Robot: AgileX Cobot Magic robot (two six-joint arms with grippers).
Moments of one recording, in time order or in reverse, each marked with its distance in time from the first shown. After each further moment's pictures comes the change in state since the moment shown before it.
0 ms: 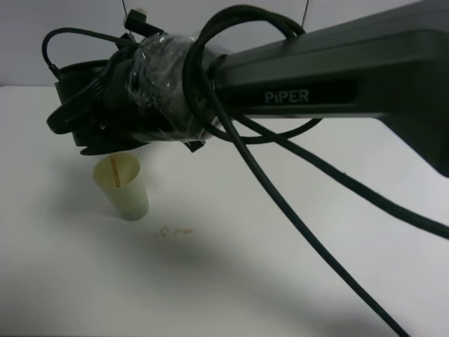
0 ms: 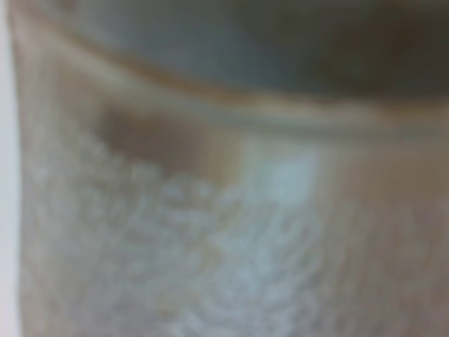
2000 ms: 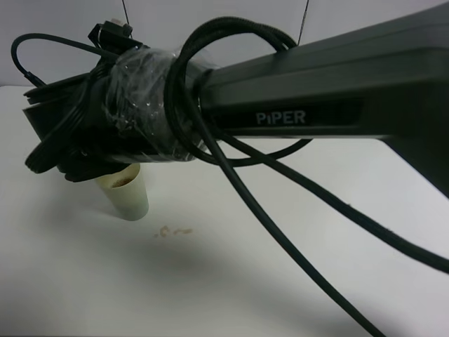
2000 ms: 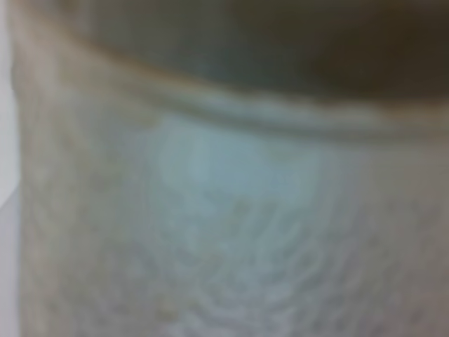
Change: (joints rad) left arm 0.000 0.000 0.000 0.000 0.000 0.000; right arm 0.059 0.000 0.000 -0.154 0.074 -0.049
